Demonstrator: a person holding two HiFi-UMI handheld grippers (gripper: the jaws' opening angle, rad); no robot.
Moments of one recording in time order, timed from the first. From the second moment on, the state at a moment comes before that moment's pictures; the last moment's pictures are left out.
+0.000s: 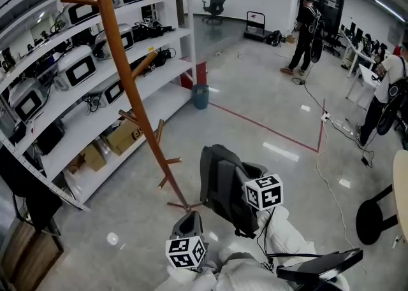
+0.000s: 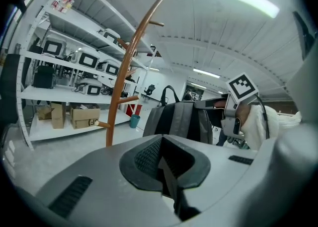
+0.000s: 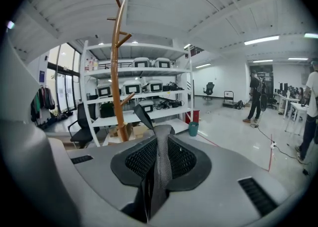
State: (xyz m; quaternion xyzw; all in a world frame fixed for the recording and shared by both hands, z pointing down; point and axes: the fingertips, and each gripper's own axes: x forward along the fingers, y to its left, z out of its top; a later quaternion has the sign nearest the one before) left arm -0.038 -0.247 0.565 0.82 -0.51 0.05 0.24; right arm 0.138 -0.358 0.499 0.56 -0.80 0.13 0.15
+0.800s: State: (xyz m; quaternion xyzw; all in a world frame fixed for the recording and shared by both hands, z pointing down) left arm -0.013 -0.209 0.575 0.84 -0.49 0.06 0.25; right arm 0.113 -0.241 0.559 0.57 -0.79 0.20 0.15
